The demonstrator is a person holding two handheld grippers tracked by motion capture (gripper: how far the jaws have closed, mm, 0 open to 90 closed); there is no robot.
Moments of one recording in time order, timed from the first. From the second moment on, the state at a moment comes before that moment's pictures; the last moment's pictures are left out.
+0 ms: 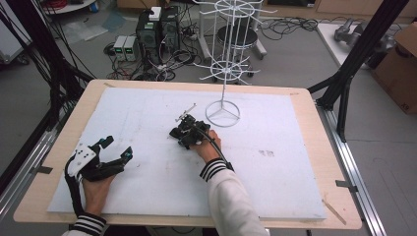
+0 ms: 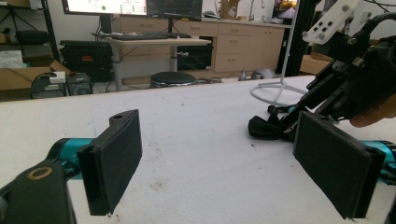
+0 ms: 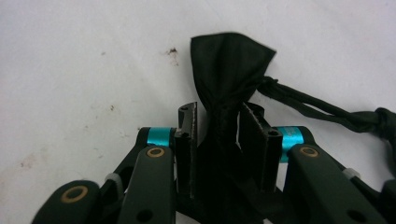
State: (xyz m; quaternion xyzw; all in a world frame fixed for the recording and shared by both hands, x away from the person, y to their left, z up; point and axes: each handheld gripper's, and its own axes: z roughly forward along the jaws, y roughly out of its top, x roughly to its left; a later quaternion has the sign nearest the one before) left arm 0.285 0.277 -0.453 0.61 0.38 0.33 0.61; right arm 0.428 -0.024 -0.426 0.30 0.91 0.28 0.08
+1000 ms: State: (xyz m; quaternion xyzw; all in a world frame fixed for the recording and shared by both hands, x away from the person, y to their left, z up) left arm 0.285 0.277 -0.453 0.61 0.38 0.33 0.61; right arm 0.423 -0.028 -0.414 0.30 0.90 0.31 0.09
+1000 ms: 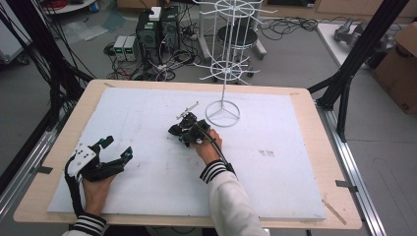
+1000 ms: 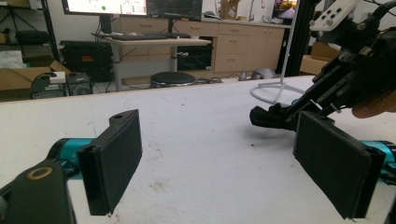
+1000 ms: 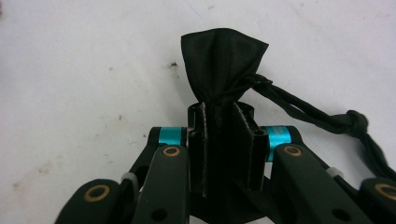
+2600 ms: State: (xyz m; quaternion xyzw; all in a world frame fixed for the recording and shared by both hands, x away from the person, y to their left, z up) left arm 0.285 0.276 -0.453 0.61 0.38 0.33 0.61; right arm 0.365 -0.114 -0.331 0.32 0.79 0.48 0.20
